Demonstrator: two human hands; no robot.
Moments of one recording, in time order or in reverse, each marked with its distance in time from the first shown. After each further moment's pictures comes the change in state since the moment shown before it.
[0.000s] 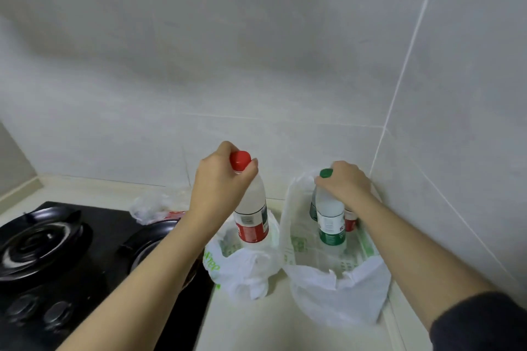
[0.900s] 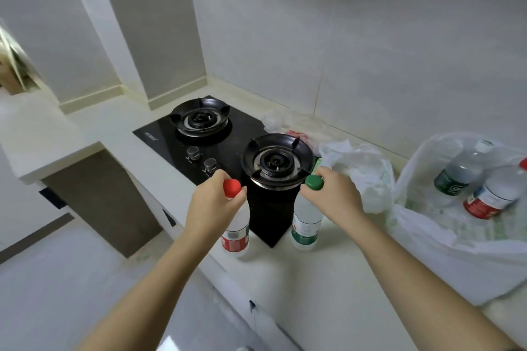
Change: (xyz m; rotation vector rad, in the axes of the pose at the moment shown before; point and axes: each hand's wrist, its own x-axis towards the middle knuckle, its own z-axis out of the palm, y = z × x) left_hand -0.237 -0.136 -0.126 0.385 0.175 -0.511; right_hand -0.206 -0.113 0.135 0.277 -0.336 -0.563
